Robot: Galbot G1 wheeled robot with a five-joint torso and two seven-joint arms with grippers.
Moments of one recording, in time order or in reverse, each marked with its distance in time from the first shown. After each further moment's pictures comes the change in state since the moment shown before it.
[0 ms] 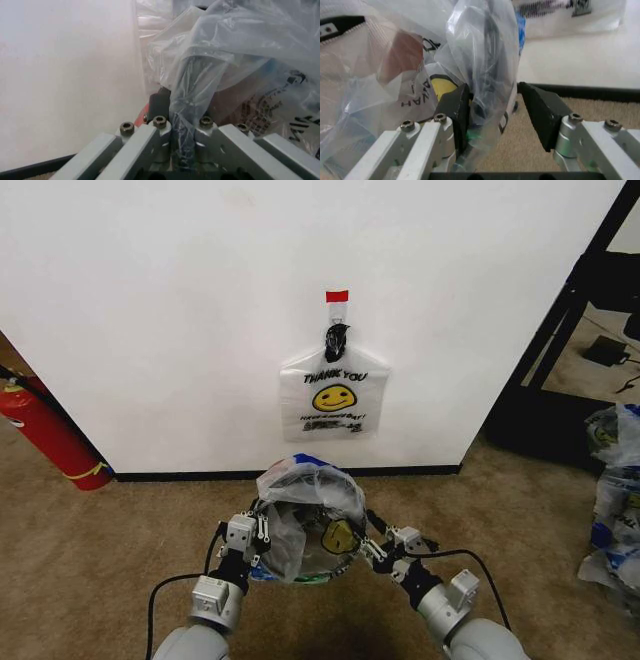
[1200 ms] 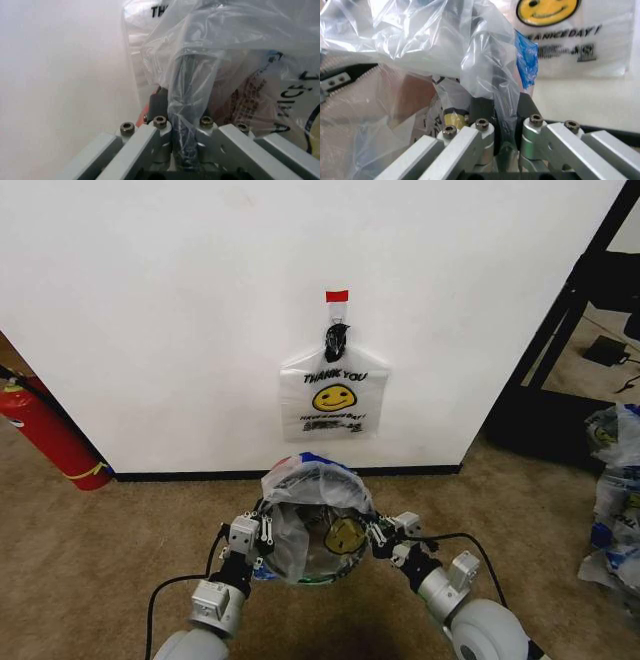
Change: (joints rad) left arm 0.007 -0.008 0.000 0.027 0.090 -0.086 0.047; right arm 0.088 -0.005 0.007 -0.020 0.031 0.090 -0.067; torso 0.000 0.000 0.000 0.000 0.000
